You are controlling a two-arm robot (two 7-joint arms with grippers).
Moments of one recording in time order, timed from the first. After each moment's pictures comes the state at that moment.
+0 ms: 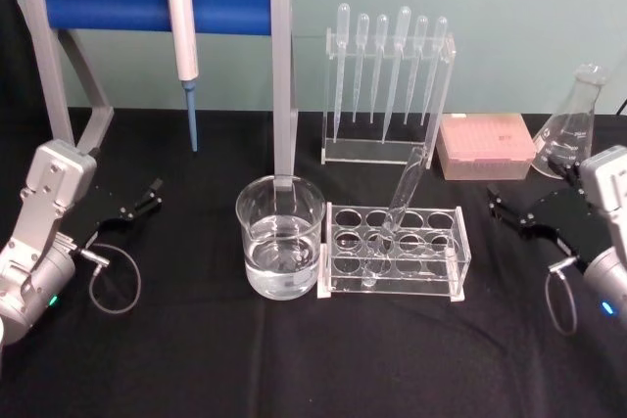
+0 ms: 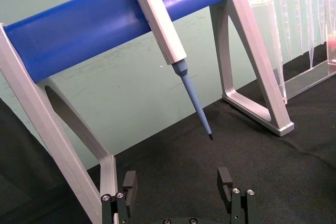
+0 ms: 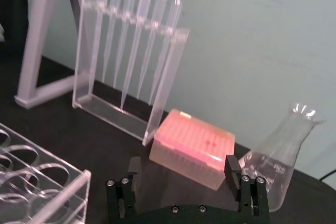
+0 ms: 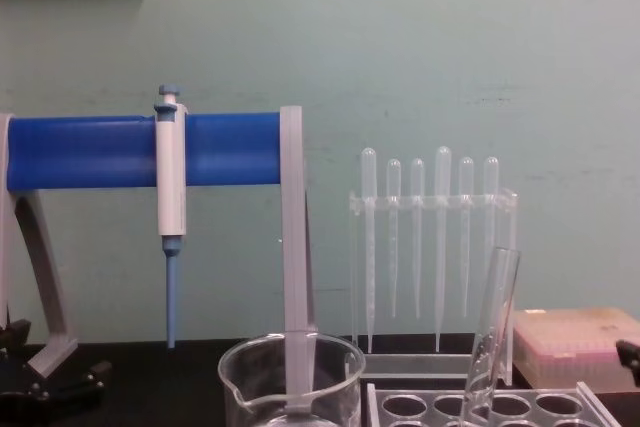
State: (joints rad) left arm -0.20 0.60 0.45 -1.41 -0.25 -0.12 0.03; right arm 0.17 0.62 -0.41 -1.46 0.27 -0.12 0.00
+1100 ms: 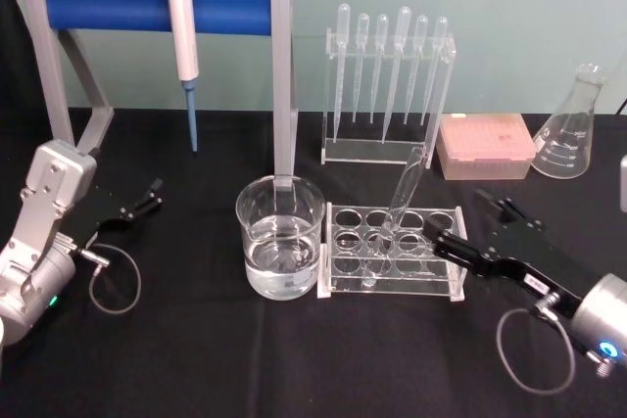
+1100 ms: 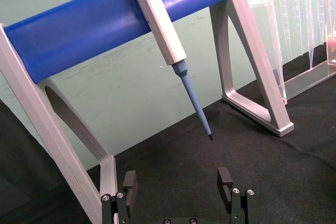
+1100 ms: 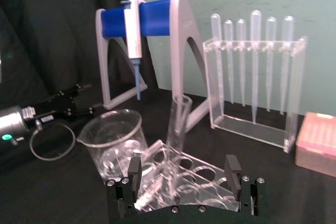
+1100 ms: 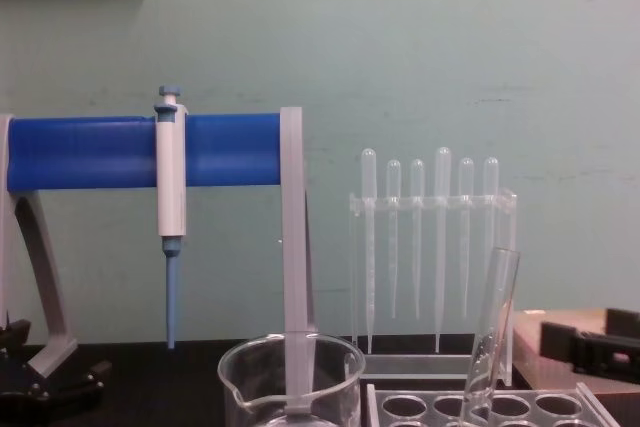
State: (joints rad) left arm -0.20 0.60 0.45 -1.41 -0.25 -0.12 0.03; right arm -0.04 0.64 -0.27 -1.78 0.66 0.06 0.34
